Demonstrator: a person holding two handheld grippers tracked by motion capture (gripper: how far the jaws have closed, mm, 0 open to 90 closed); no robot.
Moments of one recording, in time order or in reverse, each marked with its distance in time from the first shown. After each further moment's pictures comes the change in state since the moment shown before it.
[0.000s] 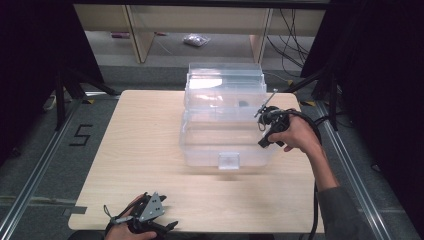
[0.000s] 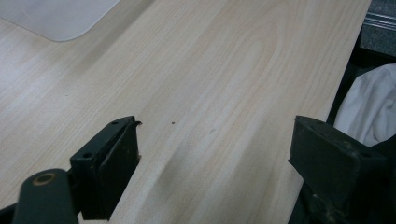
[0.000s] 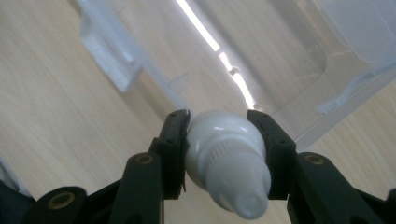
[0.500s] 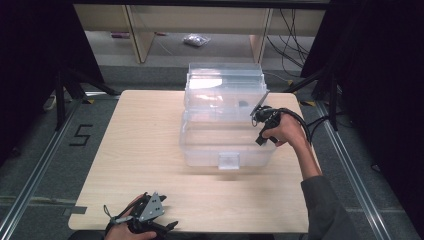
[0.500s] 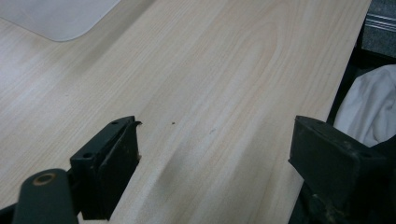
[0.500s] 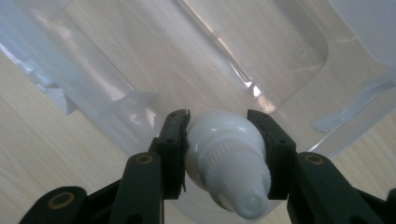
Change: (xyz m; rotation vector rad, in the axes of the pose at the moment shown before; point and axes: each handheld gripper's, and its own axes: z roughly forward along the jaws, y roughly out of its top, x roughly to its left) left arm 0.000 0.000 0.000 0.001 -0.005 -0.014; right arm -0.026 0.016 0.045 0.093 -0.002 0.073
